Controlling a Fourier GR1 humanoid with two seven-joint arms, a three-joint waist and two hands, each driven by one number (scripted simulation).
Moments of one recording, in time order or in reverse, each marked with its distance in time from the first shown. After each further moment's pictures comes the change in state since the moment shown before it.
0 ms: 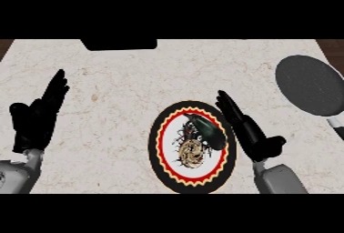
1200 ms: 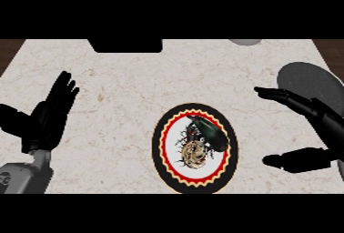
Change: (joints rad) left arm 0.027 -0.151 0.112 0.001 0.131 -0.085 -0.044; right arm 0.003 -0.432 -0.127 -0.409 0.306 0.119 -0.005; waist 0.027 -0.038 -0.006
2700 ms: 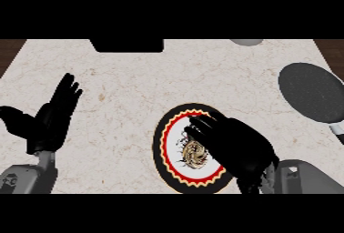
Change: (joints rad) left arm 0.013 -0.072 0.047 0.007 -0.068 -0.049 0.008; right arm -0.352 0.150 0.487 -0.133 0.421 0.592 0.758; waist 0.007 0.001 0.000
